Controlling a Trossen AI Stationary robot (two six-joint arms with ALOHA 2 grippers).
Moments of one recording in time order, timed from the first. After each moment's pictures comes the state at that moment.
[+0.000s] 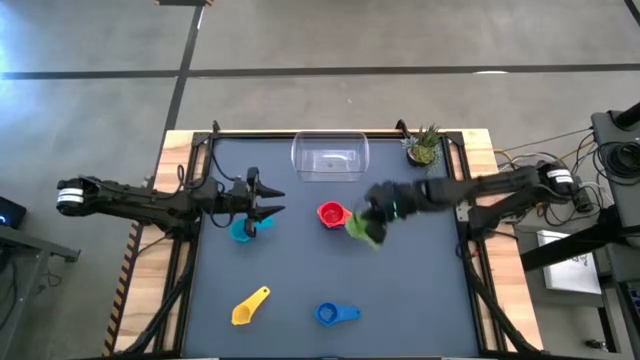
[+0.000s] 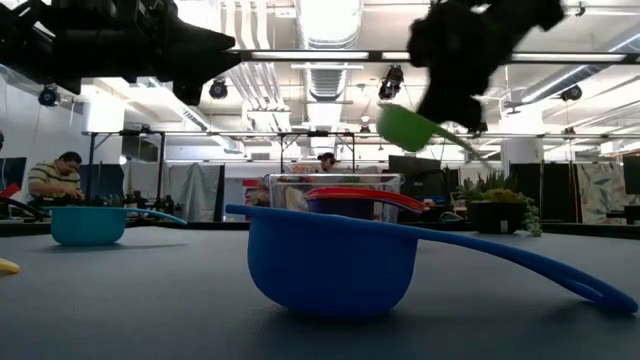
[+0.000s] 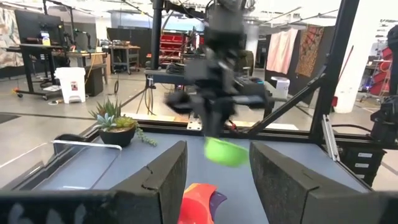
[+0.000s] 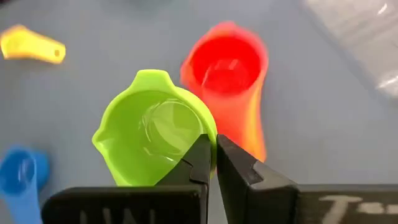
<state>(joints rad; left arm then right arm) 0.10 0.94 0.26 0.75 0.06 -0.07 -0.03 1.31 0.88 -0.36 0.01 0.44</state>
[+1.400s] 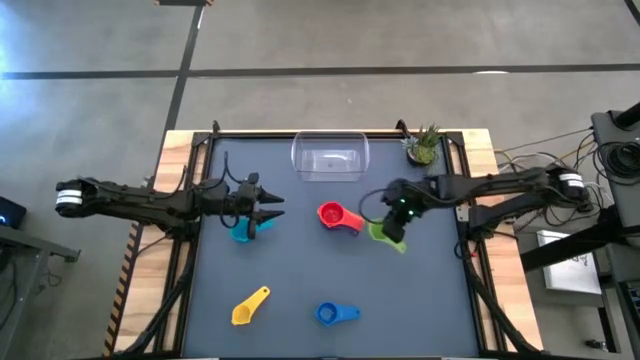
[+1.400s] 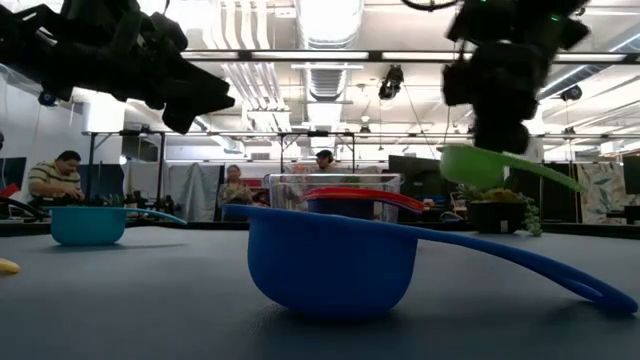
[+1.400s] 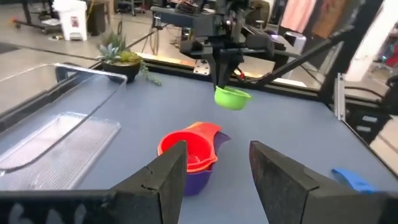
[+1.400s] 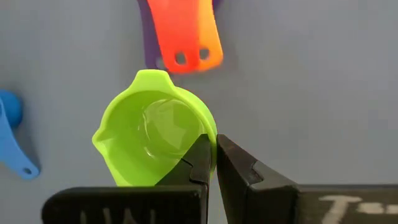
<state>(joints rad) 0.11 0.92 0.26 0.50 0.05 -0.15 -0.10 1.19 0.72 -0.54 -0.13 0.50</state>
